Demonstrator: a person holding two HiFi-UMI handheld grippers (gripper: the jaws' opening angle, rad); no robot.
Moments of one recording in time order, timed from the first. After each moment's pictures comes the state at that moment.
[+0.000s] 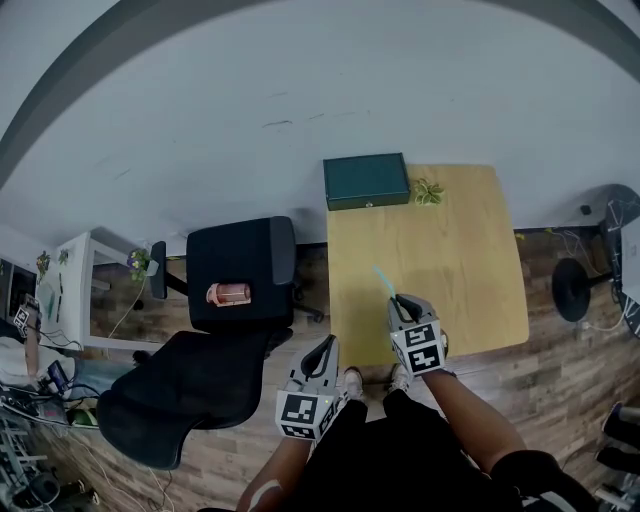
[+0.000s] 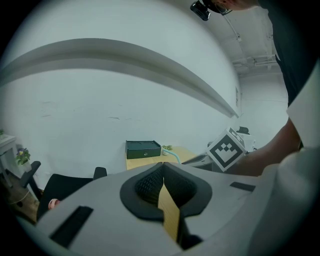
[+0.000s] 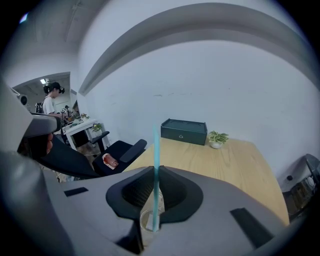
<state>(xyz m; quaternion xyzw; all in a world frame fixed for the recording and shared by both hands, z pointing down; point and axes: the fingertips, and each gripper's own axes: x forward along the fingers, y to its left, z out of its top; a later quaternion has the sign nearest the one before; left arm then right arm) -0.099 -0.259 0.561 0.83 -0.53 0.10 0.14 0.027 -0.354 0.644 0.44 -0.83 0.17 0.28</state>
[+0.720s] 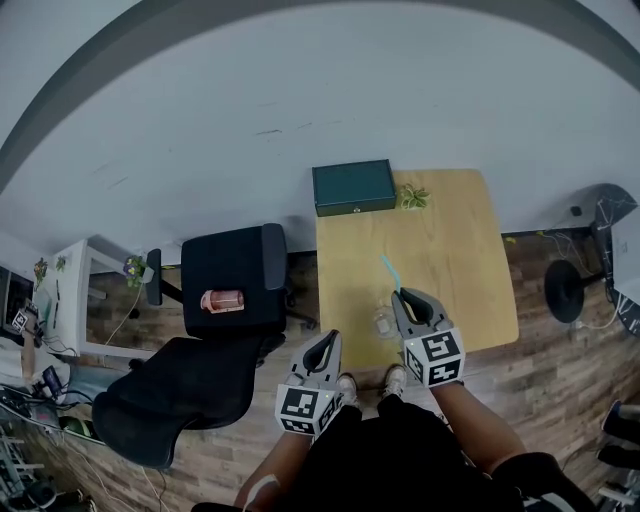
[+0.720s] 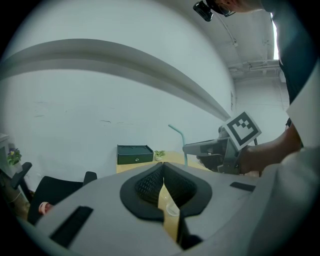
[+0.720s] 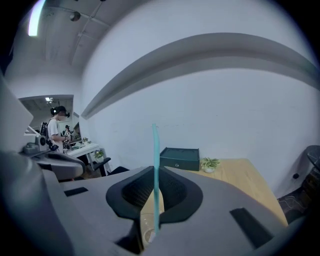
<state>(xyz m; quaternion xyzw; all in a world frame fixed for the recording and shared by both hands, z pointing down) -0.067 -0.265 0.545 0.85 -0.50 0.08 0.14 0.052 -0.348 0.544 0.47 -0.86 0.13 0.15</state>
